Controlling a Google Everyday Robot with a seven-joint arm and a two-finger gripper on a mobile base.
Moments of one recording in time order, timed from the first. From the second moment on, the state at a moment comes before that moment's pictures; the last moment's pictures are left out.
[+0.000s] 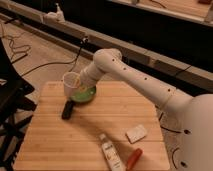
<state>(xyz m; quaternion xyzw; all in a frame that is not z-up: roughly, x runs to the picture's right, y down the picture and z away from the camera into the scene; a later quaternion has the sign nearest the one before) -0.122 -0.015 0.761 -0.10 -0.39 -0.32 0.86</state>
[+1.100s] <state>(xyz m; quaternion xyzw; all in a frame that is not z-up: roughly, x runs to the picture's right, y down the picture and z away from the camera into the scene) -0.109 -0.059 0.866 -0.15 -0.34 -0.28 0.89</state>
